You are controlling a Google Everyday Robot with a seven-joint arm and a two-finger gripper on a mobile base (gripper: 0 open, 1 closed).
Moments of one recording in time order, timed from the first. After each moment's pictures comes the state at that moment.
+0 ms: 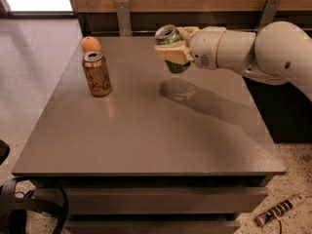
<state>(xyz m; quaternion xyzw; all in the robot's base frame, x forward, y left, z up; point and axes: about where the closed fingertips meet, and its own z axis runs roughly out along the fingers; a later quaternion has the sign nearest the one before) 0.644 -0.042 0.956 -0.43 0.63 0.22 0.61</state>
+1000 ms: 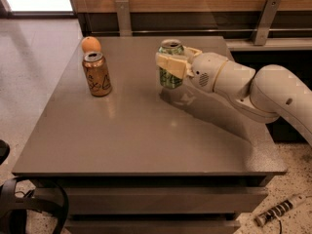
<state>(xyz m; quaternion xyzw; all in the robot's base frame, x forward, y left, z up) 0.625 -0.047 0.935 -0.27 0.64 0.34 0.63</state>
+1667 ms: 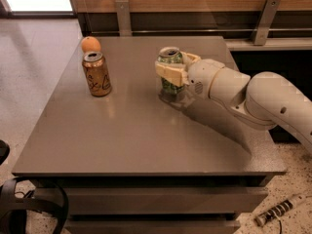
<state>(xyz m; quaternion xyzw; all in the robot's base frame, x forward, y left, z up) 0.623 -0.047 0.914 -0.29 0.66 0.28 0.64</state>
